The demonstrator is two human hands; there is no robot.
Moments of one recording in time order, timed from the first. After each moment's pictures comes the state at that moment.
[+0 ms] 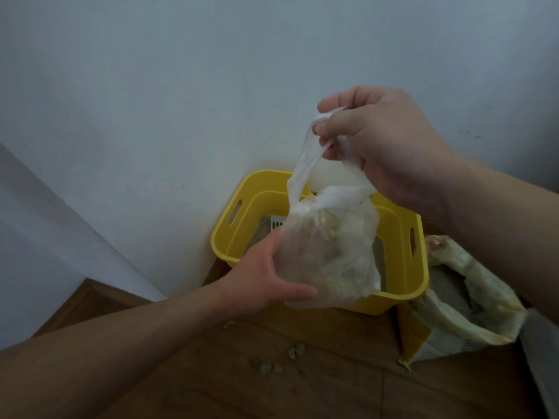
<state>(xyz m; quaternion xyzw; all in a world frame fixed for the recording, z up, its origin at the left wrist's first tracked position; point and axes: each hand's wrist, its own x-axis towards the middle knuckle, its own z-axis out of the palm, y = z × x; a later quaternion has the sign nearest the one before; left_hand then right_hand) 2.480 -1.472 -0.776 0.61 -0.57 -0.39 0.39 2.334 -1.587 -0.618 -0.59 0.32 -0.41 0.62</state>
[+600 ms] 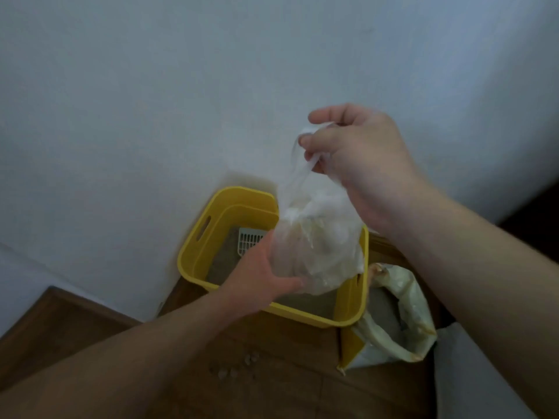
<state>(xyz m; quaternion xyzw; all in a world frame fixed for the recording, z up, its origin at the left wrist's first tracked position) 2.429 -1.529 -0.714 0.63 -0.51 -0.40 0.42 2.318 -1.626 -0.533 -0.60 0.41 -0.39 0.57</state>
